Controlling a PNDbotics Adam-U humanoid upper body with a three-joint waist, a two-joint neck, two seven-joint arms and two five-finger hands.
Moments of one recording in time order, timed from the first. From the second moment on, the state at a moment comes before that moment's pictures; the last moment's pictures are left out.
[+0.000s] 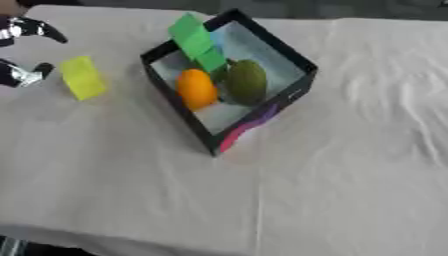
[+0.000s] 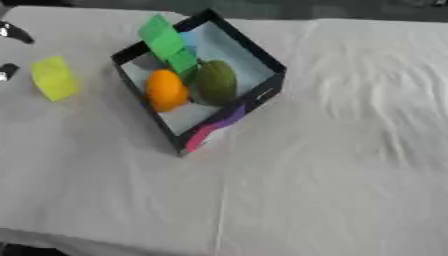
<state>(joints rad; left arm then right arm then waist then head) -0.75 0.96 -0.16 -1.01 -0.30 -0.58 -0.54 -0.36 -0.66 -0.32 -1.46 -0.56 0.07 0.24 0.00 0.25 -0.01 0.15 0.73</state>
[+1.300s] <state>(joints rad) -0.83 0.85 -0.14 -0.85 -0.54 -0.60 -0.51 -0.36 -0.66 -0.31 -1.45 -0.54 0.08 0.24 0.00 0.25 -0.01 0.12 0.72</state>
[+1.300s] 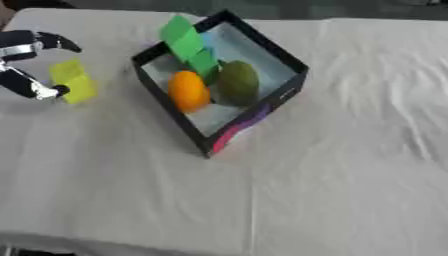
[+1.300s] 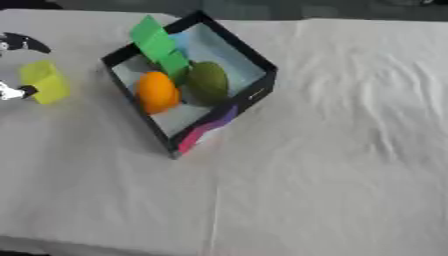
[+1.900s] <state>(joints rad) -0.85 0.84 -0.12 -0.81 -0.59 -0.60 -0.51 -0.35 -0.66 -0.32 -1.44 -0.52 0.08 0.24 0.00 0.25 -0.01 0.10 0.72</state>
